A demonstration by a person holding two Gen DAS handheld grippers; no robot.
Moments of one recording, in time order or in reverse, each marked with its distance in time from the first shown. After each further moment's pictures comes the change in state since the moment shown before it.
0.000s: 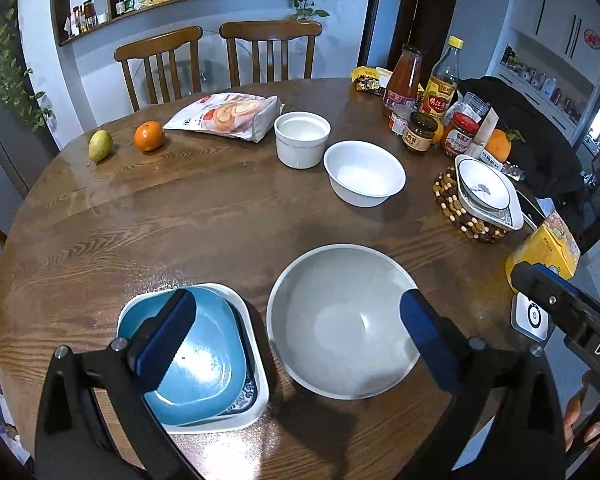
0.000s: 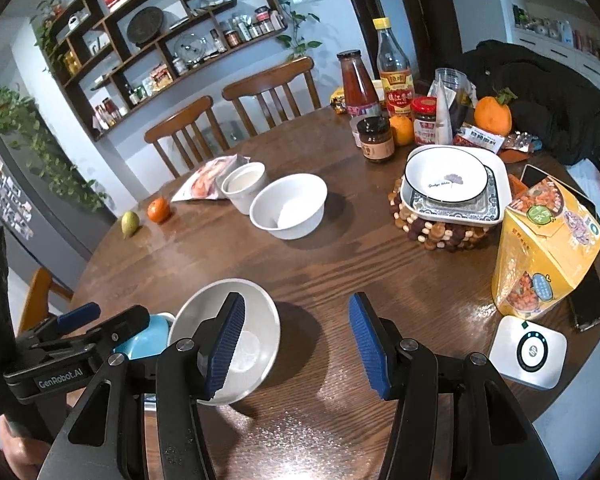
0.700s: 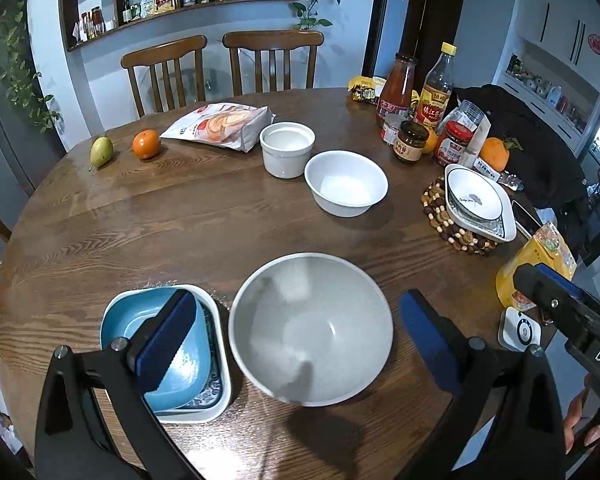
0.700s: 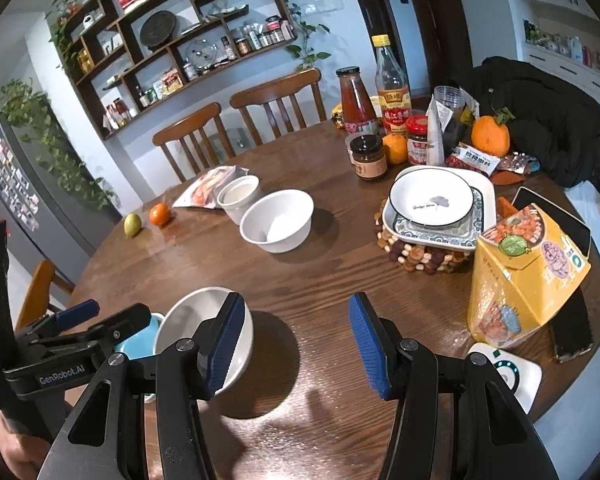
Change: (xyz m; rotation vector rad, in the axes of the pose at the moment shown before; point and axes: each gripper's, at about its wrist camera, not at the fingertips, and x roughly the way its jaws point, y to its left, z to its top) left arm -0.004 -0.038 0.001 -0.019 -0.040 0.033; right arm -0.013 -0.030 0.012 -0.056 -0.027 0.025
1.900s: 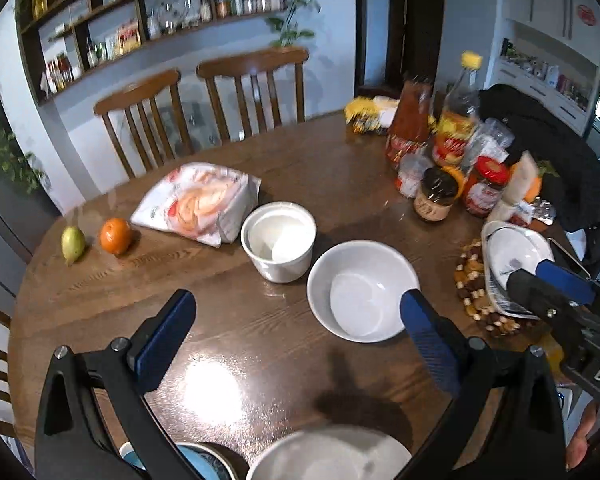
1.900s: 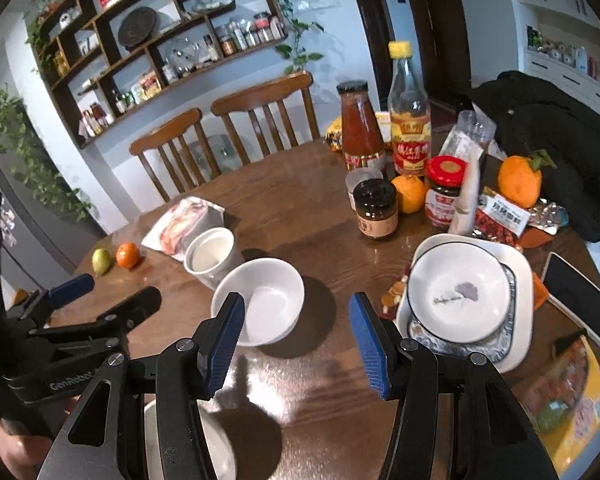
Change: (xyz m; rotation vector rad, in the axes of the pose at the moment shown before) left arm 0.097 -0.009 0.123 0.110 -0.016 0.040; right arm 0.095 0.003 0.103 -0.004 0.022 -0.053
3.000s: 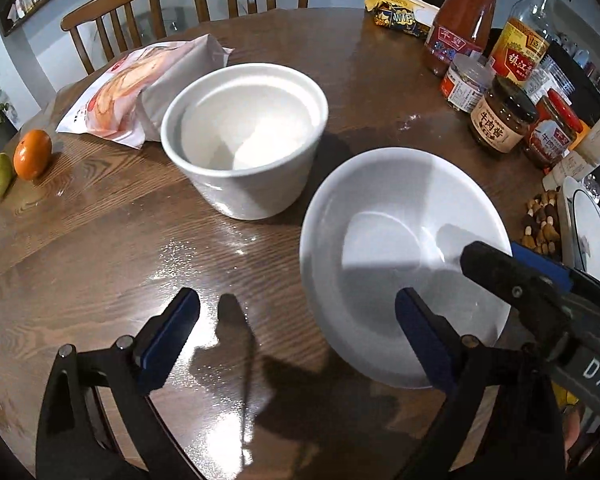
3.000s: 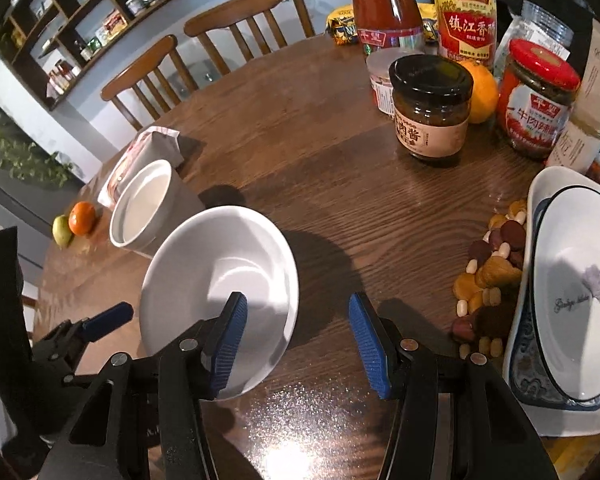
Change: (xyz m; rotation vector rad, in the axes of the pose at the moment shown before) left arm 0.137 -0.003 -0.025 -0.068 0.287 -0.058; right arm 0.146 -0.015 -0.004 0.055 0.286 0.043
